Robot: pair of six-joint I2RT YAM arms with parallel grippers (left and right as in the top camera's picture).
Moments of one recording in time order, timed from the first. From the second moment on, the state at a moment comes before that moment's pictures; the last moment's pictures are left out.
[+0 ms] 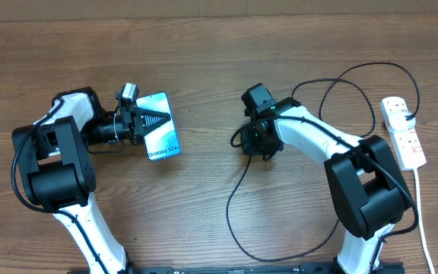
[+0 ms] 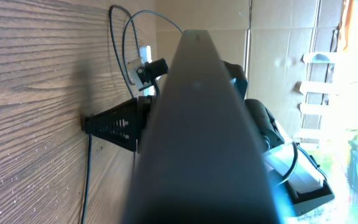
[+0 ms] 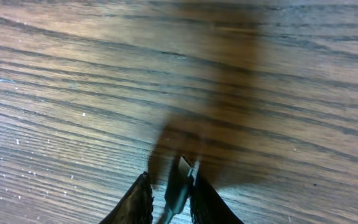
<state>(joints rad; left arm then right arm) 0.22 2.17 1.38 -1.51 1.51 0.76 0.48 1.97 1.27 -0.74 -0.14 0.38</state>
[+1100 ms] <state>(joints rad) 0.22 2.17 1.38 -1.51 1.51 0.76 0.46 1.98 1.27 -0.76 -0.19 0.40</state>
